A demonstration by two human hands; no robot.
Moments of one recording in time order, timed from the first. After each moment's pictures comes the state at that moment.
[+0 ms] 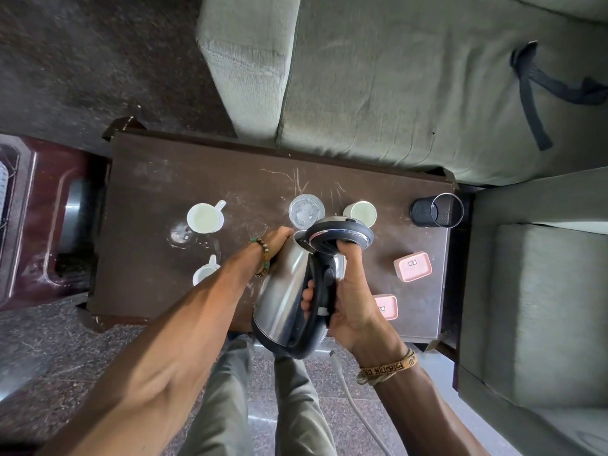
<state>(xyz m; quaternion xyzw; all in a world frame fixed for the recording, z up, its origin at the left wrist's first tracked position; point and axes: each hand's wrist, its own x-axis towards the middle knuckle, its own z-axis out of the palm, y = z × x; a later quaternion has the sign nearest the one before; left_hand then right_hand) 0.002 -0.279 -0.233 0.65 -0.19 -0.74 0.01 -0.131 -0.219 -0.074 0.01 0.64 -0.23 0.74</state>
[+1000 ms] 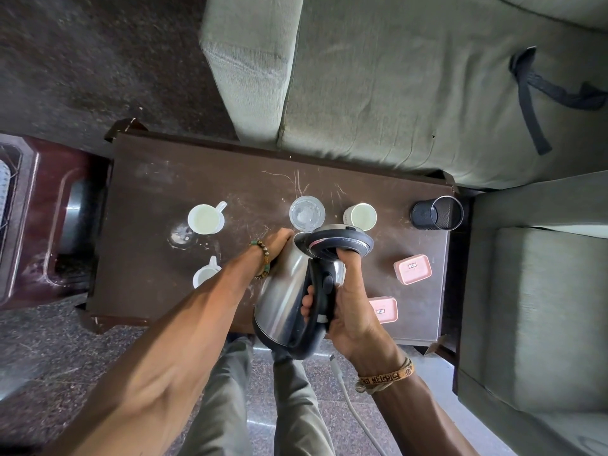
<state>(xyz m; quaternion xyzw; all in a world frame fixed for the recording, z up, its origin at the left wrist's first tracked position) 0.000 -0.278 -0.215 0.68 -0.20 -0.71 0.04 -0.132 -0.208 -0.076 -0.03 0.65 -0.22 0.73</state>
